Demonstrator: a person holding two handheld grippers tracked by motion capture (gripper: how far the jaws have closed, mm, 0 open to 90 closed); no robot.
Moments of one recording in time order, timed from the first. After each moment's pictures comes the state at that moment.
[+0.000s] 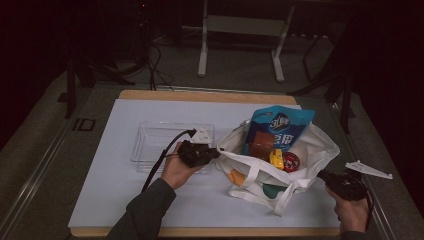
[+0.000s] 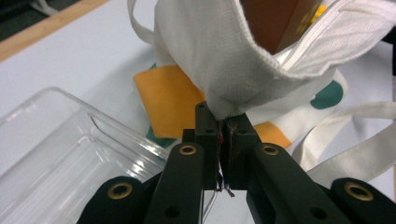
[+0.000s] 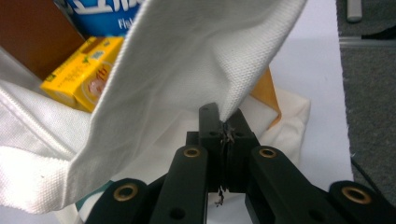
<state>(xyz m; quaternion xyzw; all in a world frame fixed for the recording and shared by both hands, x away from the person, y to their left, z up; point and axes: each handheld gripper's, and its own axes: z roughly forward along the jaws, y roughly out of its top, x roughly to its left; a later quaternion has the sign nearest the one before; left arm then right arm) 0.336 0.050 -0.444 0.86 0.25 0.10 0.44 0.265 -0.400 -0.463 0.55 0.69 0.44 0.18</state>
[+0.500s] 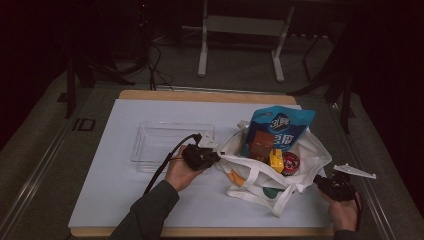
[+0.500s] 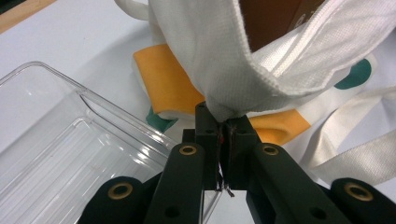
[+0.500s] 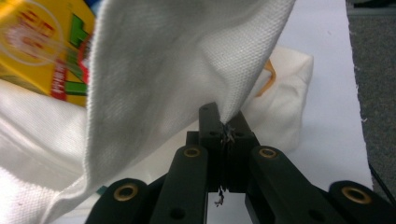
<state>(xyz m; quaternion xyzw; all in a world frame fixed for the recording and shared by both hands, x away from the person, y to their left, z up) 0.338 0.038 -0.459 0.87 0.26 0.11 0.40 0.276 -0.396 -0.496 0.57 0.70 0.39 0.17</state>
